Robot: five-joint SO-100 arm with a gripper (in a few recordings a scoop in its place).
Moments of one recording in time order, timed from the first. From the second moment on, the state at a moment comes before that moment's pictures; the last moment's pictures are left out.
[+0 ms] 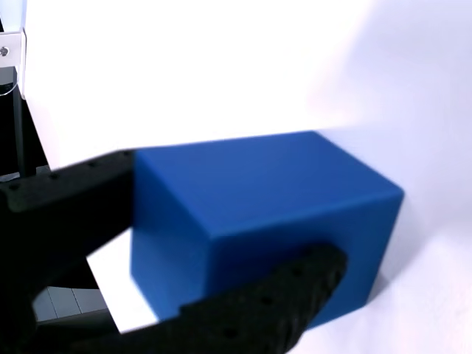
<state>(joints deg) -46.7 95.4 117.3 60.3 -55.8</state>
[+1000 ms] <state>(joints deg) -23.1 104.9 104.7 45.8 -86.7</state>
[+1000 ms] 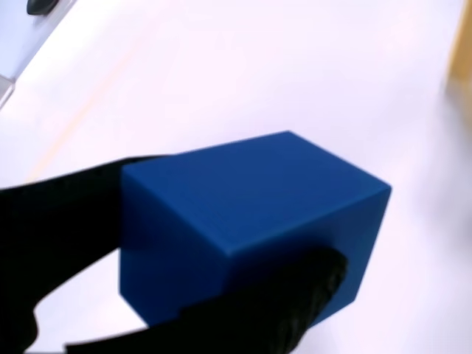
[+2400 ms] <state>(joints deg) -17.2 54.1 71.1 20.0 -86.7</state>
